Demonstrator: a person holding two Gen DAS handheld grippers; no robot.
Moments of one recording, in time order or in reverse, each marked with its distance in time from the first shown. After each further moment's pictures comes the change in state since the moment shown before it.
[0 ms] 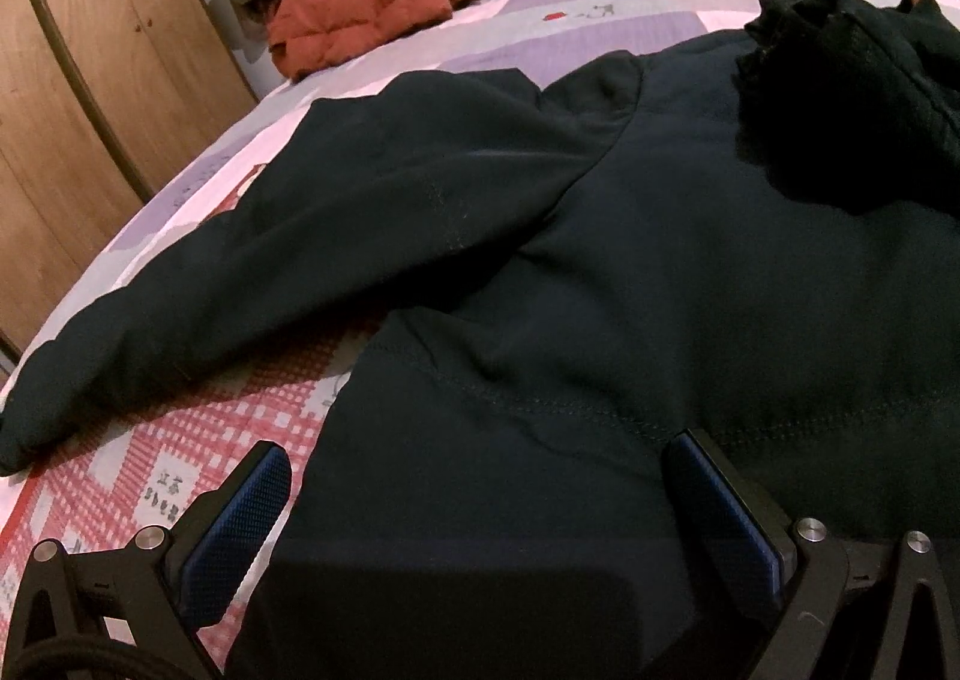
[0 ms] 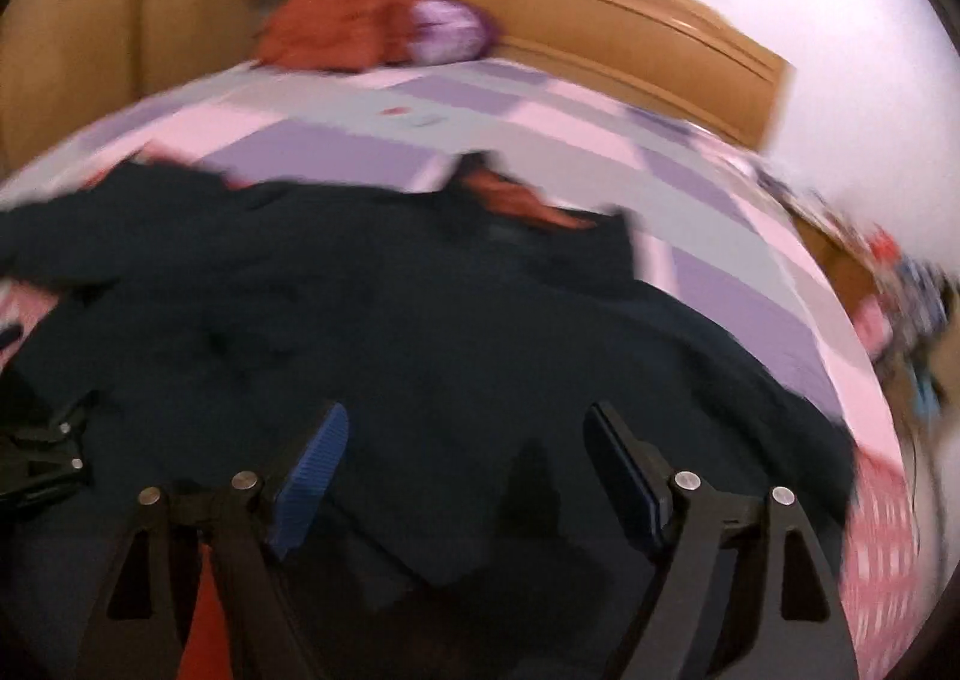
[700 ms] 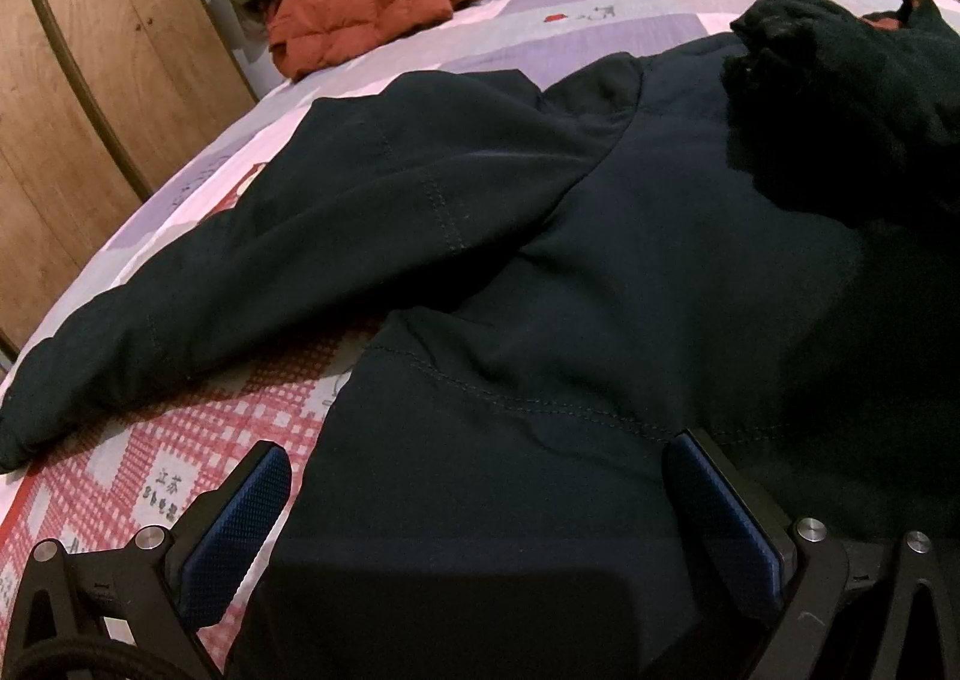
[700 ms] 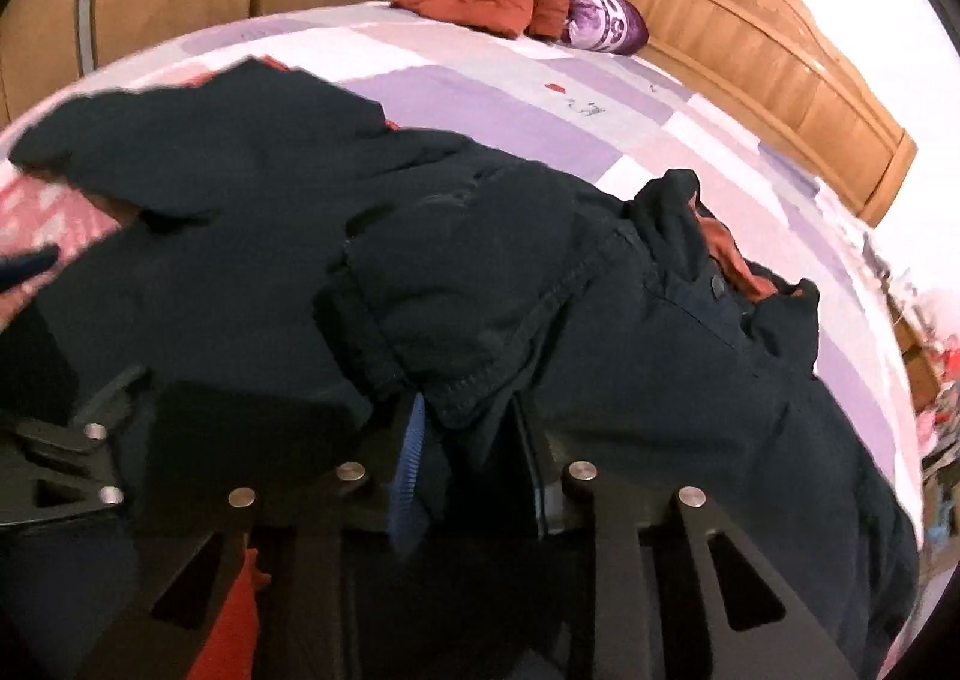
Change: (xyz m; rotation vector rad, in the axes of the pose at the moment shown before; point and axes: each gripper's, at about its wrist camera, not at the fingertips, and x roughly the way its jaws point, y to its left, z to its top) left arm 0.000 0.000 0.000 -0.003 -0.001 -0.001; right arm 0.032 0.054 0.015 -0.117 0.008 0.177
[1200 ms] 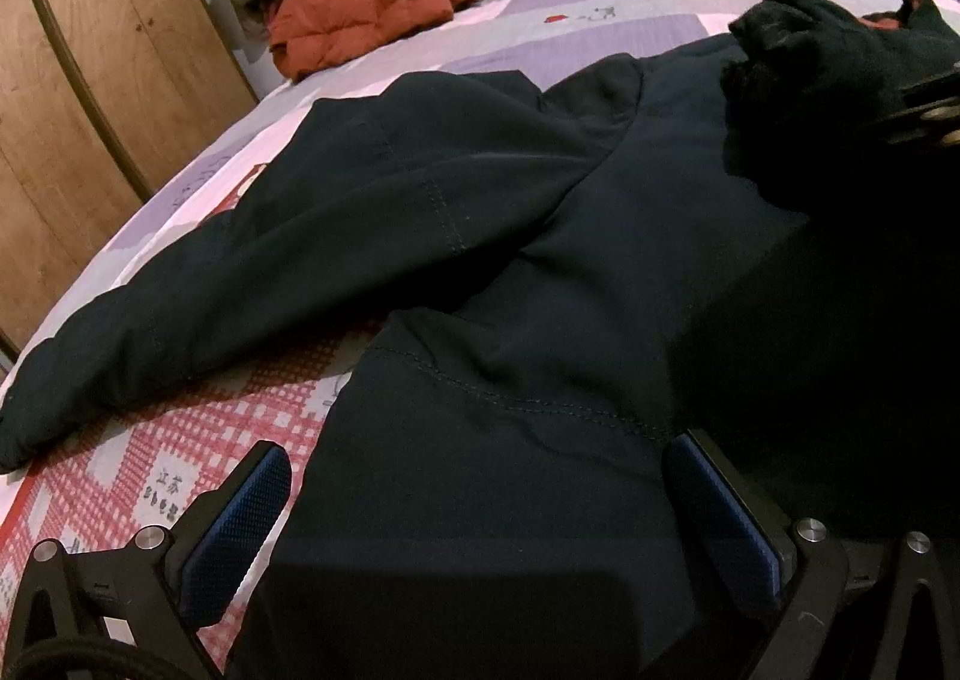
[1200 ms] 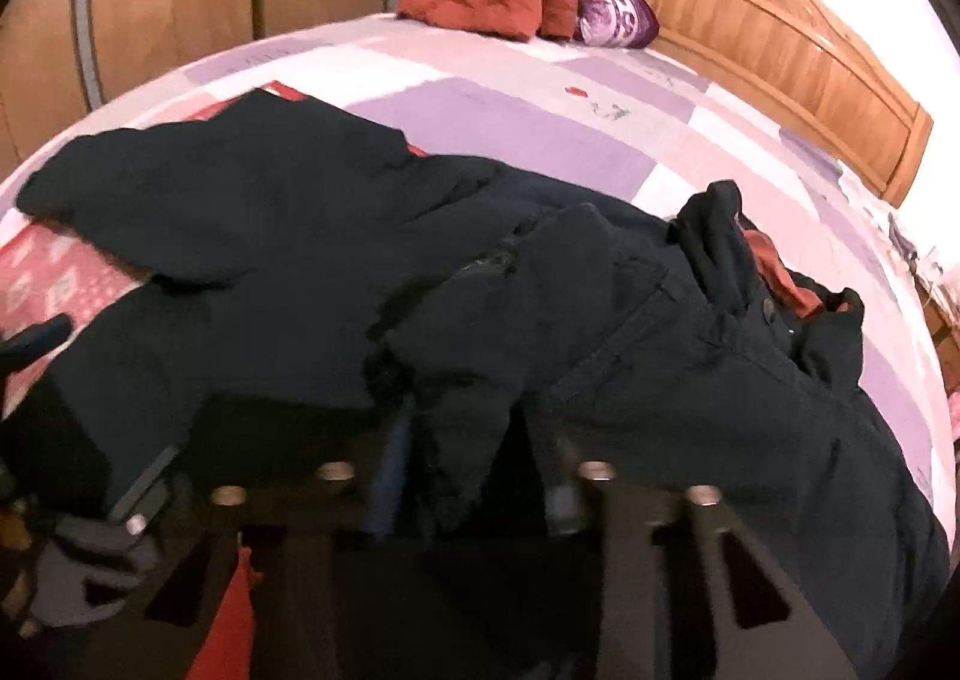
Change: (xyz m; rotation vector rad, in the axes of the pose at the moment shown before) left arm 0.000 0.000 0.000 -0.001 0.001 0.000; right arm 0.019 0.021 0.019 0.007 0.020 0.105
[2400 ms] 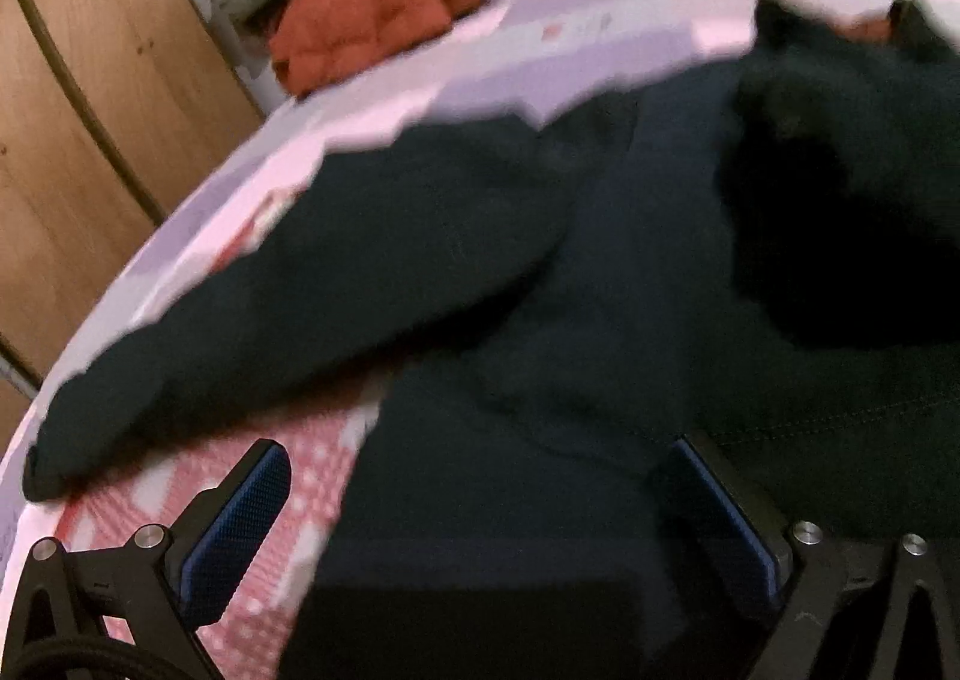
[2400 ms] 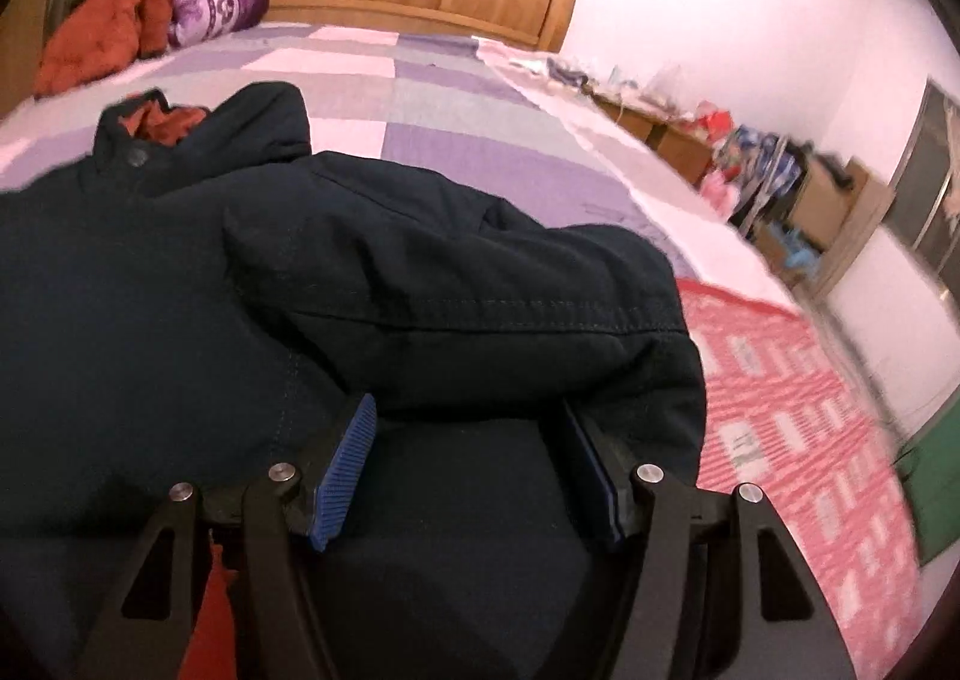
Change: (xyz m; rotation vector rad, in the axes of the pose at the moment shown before) left arm -0.042 0.000 0.030 0.017 -0.040 -0.006; right arm -0.074 -0.212 -0.166 0.546 0.041 -0.616
